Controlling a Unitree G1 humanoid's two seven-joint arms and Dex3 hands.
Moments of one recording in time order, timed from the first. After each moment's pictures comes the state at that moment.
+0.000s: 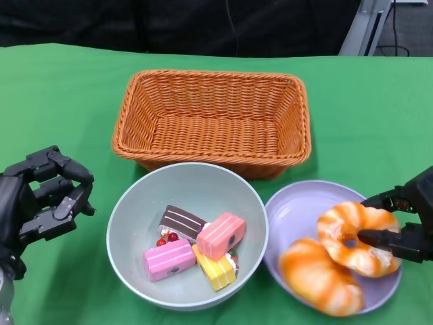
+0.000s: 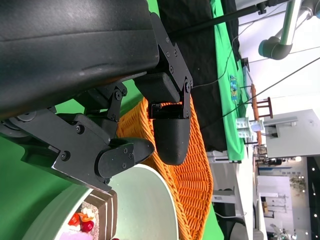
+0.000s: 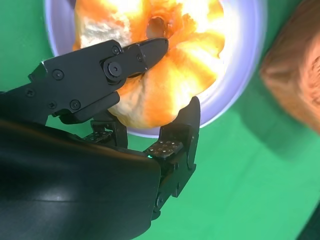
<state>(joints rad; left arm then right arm) -0.29 0.20 0.25 0.62 -0.24 -0.40 -0.43 -0.19 -0.24 -0.03 0.11 -0.16 0.52 0.26</state>
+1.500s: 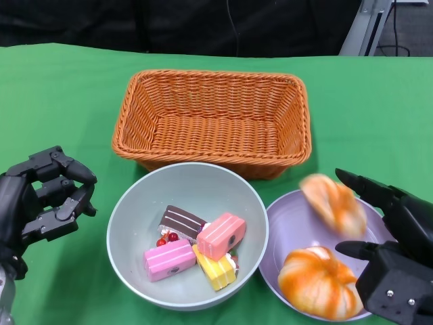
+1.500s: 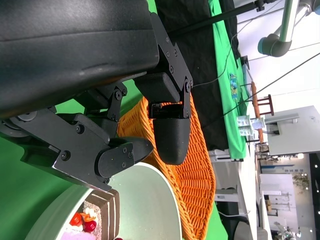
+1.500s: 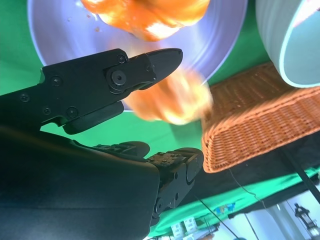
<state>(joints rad) -0.29 0.20 0.24 0.62 -0.22 -0.41 -0.43 0.00 -0.33 0.14 -0.03 -0.54 -0.07 0.04</state>
